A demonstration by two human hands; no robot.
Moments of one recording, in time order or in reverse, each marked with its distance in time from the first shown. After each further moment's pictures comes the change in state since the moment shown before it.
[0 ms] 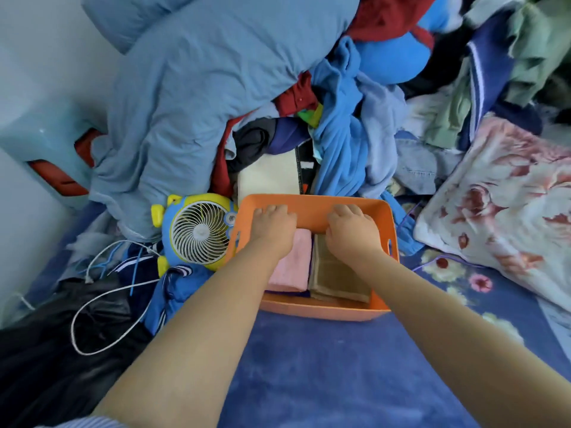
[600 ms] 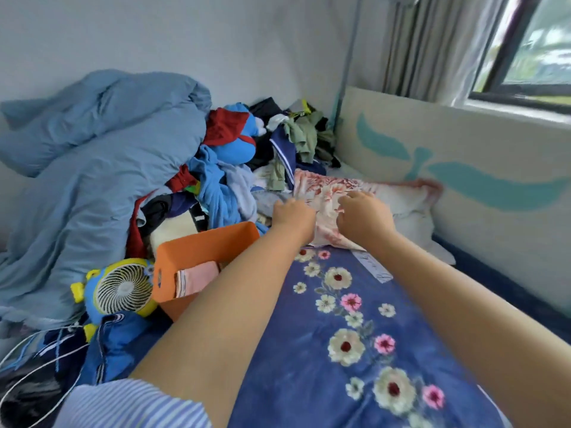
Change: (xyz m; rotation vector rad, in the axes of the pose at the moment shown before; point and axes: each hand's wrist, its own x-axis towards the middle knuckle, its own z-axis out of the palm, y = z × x) left_hand -0.304 0.204 -0.186 0.117 0.287 0.450; right_hand -0.386 0.038 -0.212 -0.162 0.406 0.426
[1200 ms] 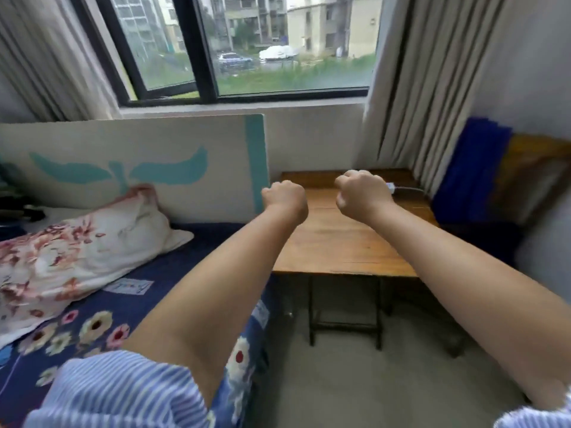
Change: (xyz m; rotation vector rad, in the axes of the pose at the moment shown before) left_hand -0.209 0.507 -0.136 -0.126 0.184 0.757; right_hand -0.470 0.318 -0.200 -0.367 0.048 0.857
